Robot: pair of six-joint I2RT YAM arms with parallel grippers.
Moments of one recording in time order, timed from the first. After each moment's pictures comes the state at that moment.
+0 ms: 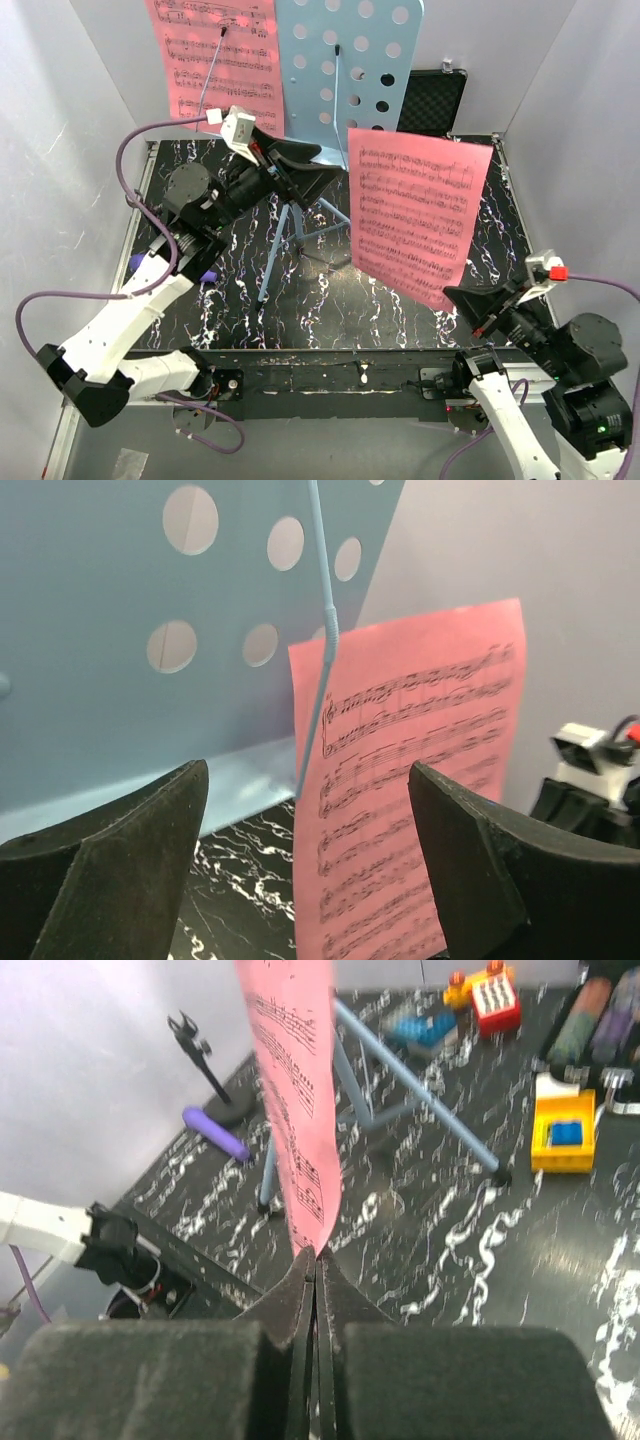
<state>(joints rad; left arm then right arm) -0.68 1.16 1.32 0.19 0.32 -0.47 0.27 0.24 1.08 -0.85 -0.44 0.39</state>
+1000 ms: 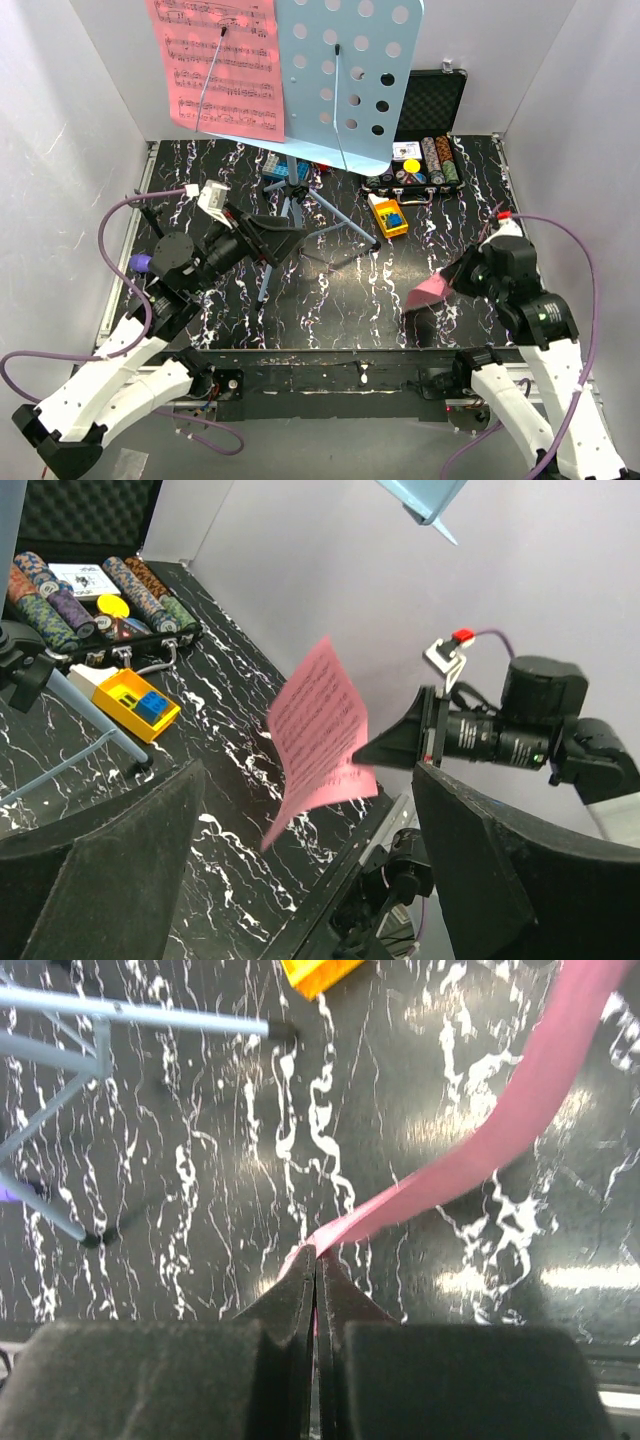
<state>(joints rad) -0.68 0.71 0.84 0.02 0.18 -0.64 0.27 0.56 0.85 -0.96 -0.04 0.58</state>
